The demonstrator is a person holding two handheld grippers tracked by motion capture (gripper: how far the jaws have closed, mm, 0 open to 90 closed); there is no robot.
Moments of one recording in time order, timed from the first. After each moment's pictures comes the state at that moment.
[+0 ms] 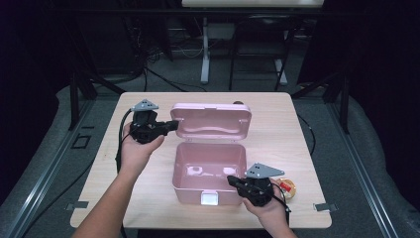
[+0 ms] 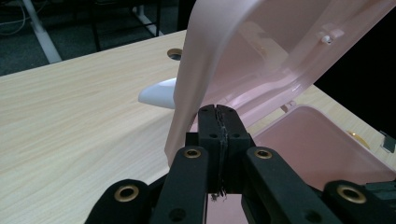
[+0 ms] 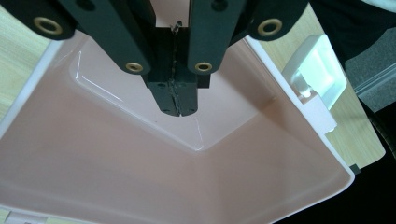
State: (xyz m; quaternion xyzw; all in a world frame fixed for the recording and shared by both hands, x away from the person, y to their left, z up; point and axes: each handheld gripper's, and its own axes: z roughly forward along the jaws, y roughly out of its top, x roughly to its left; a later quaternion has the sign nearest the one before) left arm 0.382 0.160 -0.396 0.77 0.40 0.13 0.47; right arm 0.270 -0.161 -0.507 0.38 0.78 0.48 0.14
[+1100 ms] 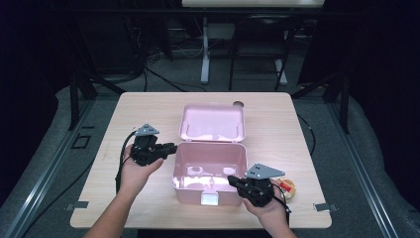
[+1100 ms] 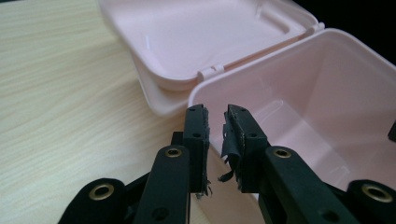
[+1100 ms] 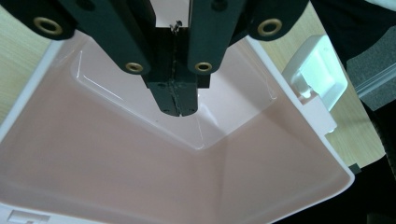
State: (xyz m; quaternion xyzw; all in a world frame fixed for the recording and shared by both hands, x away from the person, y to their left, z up) left arm 0.359 0.169 -0.461 0.80 0.41 0.11 0.43; right arm 0.269 -0.162 -0.508 0.38 0.78 0.48 0.14
